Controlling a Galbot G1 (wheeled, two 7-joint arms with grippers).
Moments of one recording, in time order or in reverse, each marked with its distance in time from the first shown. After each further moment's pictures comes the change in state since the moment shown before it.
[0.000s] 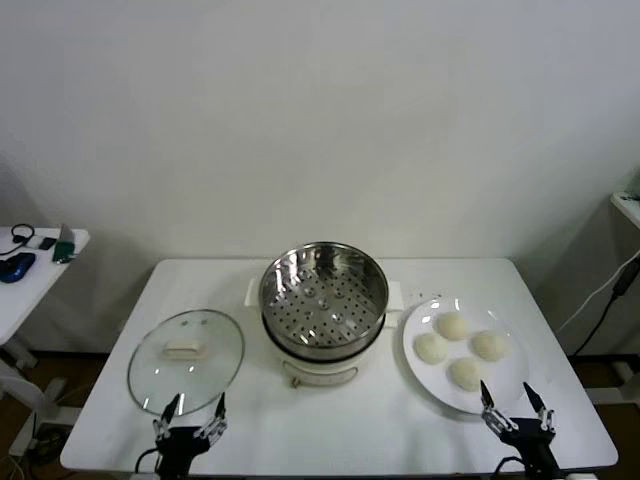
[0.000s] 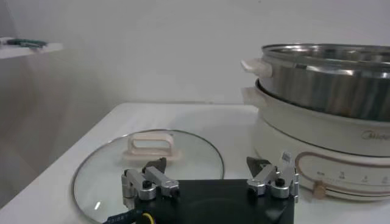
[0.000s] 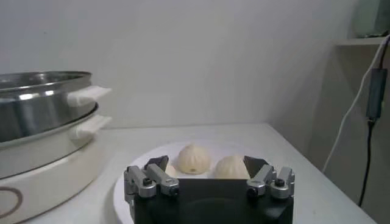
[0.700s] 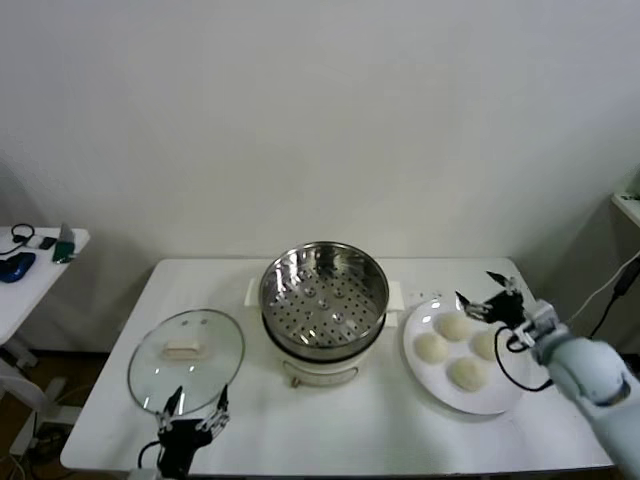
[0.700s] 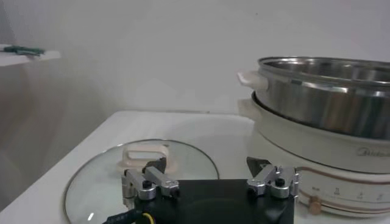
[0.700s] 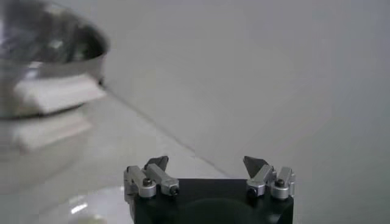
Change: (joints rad) left arm -0.003 0.001 0.014 -0.009 -0.011 -0.014 0.001; right arm 1.047 -0.655 -0.812 -0.423 -0.159 -0.138 -0.546
